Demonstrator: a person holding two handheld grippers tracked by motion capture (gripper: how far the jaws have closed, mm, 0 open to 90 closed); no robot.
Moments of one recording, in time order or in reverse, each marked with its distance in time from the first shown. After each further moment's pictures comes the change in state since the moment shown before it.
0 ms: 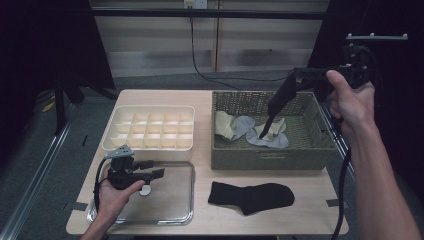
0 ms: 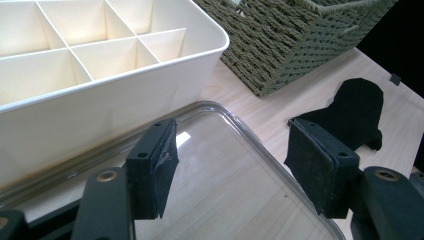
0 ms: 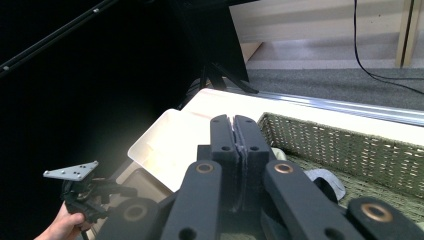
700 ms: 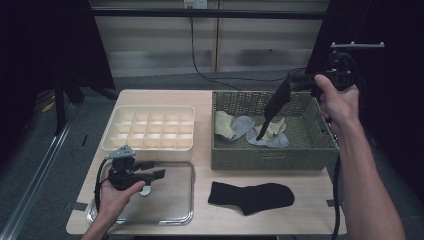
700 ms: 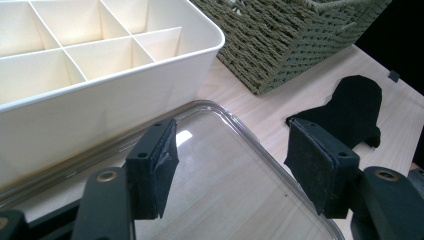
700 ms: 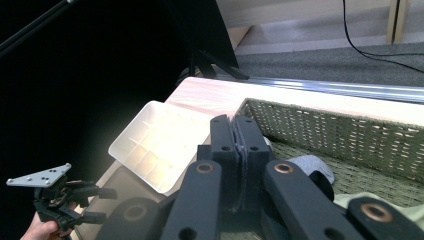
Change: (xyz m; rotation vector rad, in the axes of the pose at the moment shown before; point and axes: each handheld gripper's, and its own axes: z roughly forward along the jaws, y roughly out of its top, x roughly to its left) left arm -0.002 0.000 0.000 0.009 -0.007 0.016; right arm -0.032 -0.010 0.031 0.052 -0.038 0.059
